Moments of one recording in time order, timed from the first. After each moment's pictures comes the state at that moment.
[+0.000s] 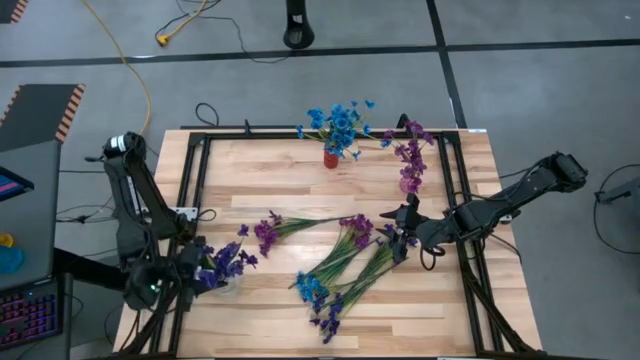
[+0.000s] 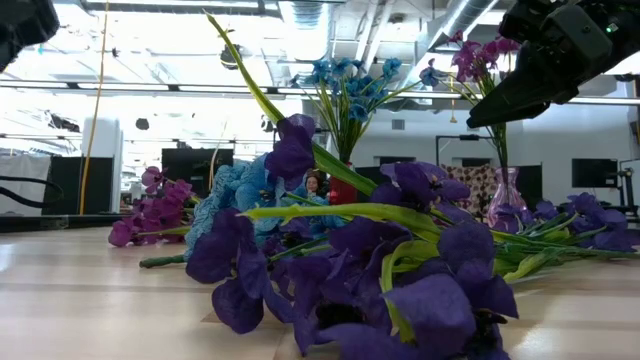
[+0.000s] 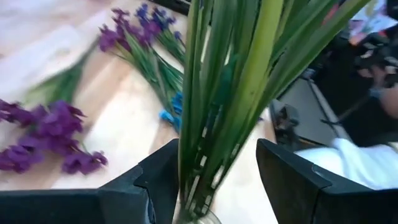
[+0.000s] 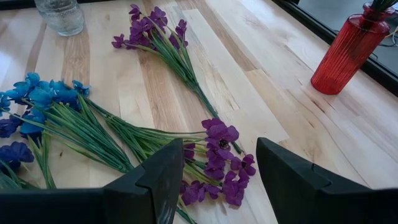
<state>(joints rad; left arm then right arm) -1.27 0.91 0.58 -0.51 -1.02 -1.21 0.40 0.98 0.49 -0.13 0.63 0.39</state>
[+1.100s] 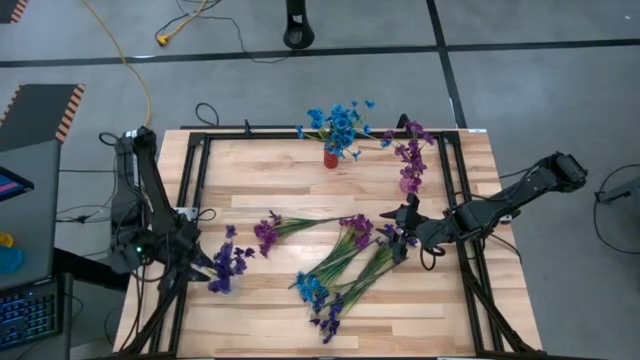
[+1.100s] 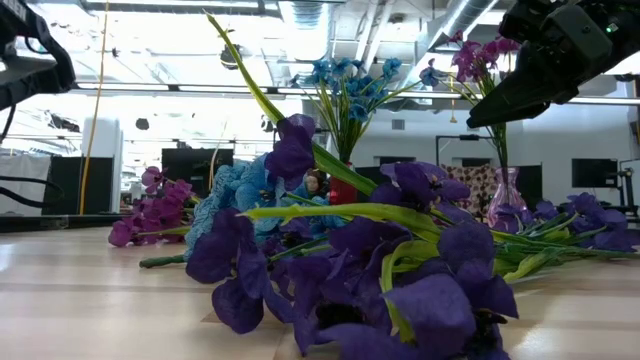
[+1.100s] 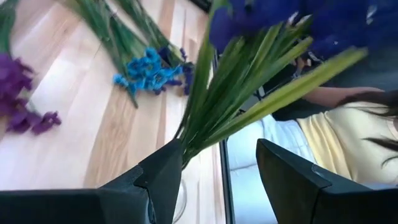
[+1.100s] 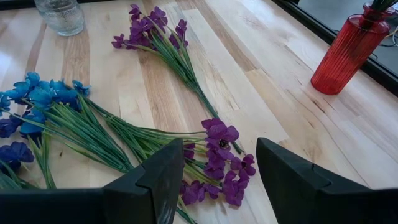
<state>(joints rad) -1.27 0.56 0.58 -0.62 -0.77 -1.23 0.40 0.98 0.49 -0.13 0.63 0.39</state>
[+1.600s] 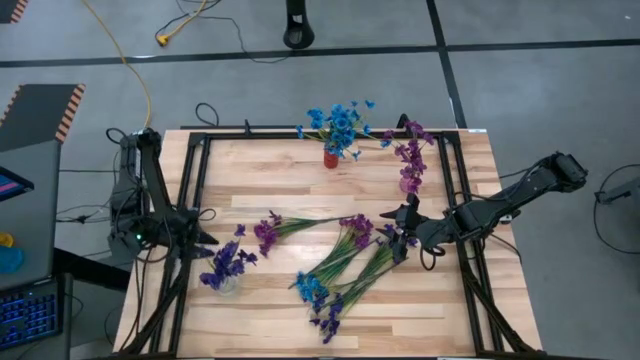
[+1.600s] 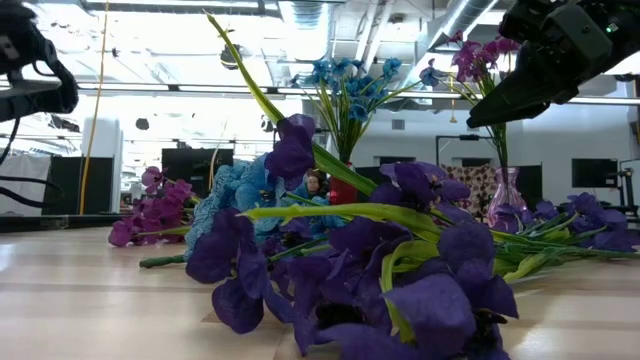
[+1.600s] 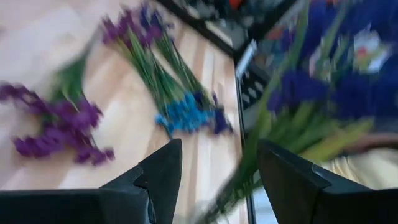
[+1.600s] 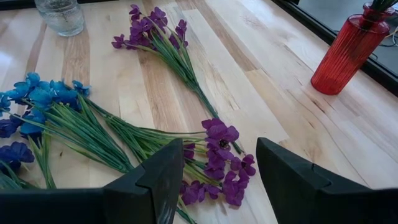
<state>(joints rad) -1.27 0.42 0.58 -0.80 -0.98 -1.28 0.40 0.98 0.49 -0.12 0.63 0.39</state>
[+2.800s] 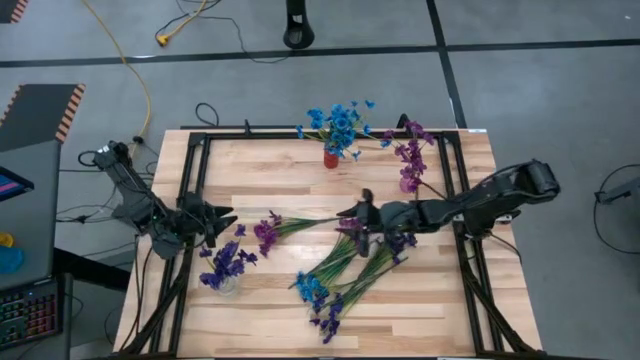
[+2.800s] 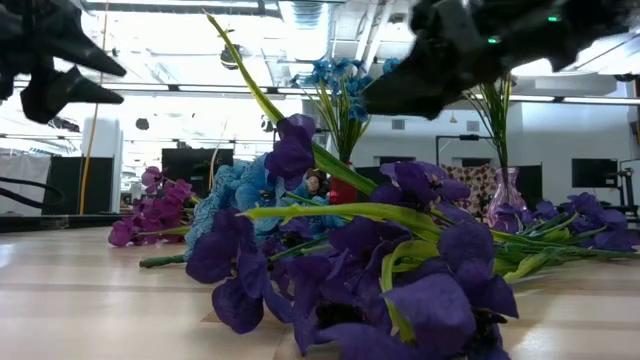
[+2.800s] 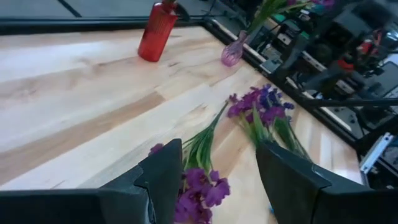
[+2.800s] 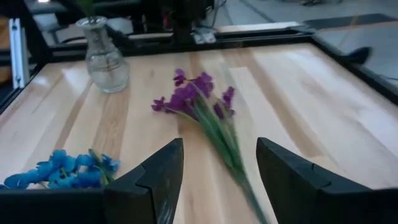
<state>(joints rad) -0.83 0.44 0.40 -0.74 -1.09 -1.27 0.15 1.44 0.66 0.45 0.25 0.12</state>
